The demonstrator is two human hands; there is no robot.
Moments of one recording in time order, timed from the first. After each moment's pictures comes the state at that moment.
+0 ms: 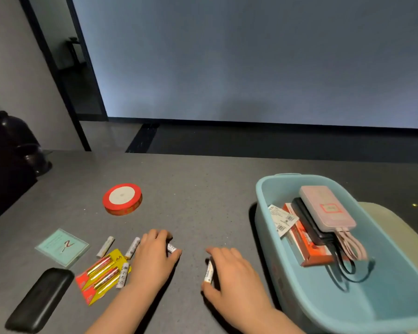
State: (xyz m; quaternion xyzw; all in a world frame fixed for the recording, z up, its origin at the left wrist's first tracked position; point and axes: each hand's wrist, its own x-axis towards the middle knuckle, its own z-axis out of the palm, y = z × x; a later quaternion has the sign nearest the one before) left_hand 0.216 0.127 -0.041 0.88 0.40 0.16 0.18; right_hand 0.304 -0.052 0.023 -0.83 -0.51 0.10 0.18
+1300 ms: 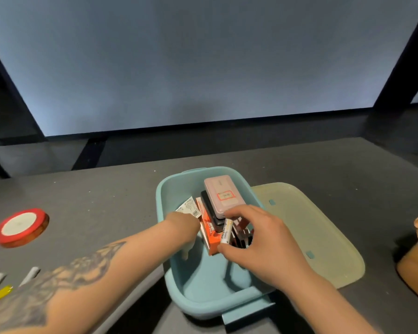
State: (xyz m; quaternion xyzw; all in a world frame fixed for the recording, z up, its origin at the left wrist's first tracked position) left_hand 0.430 -0.040 0.061 0.94 0.10 -0.31 -0.13; right_hand 0.435 -0.233 0.094 -0.86 -0.37 0.00 0.35
